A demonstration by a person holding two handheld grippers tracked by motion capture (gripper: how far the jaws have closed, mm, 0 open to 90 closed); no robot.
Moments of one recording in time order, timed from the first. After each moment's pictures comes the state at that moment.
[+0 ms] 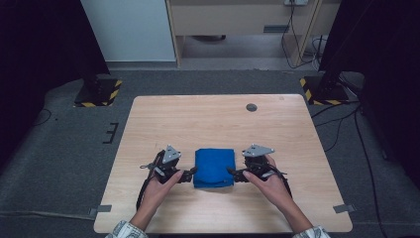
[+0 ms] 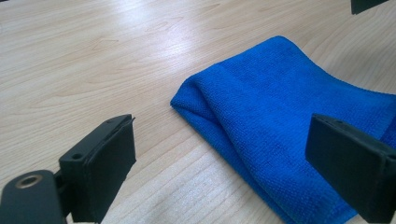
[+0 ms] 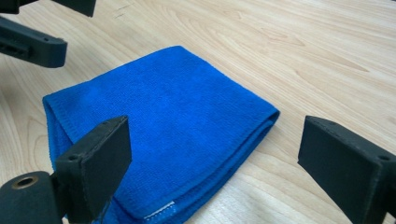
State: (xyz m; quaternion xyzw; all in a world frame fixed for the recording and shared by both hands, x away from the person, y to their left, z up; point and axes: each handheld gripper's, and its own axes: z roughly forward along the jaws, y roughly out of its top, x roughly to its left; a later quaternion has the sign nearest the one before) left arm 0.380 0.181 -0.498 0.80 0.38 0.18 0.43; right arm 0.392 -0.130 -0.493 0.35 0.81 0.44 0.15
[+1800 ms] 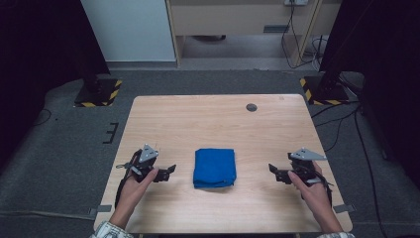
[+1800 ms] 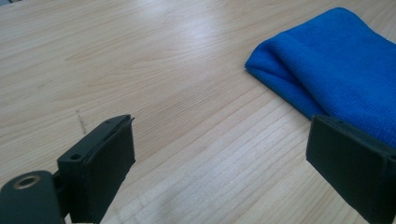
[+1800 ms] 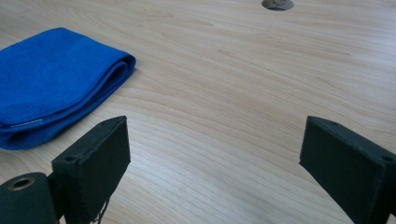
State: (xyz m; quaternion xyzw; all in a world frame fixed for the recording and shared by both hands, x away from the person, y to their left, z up) left arm 0.378 0.250 -0.492 0.80 0.40 0.21 0.39; right arm 0.374 -0.258 -0.496 0.45 0.75 0.43 0.21
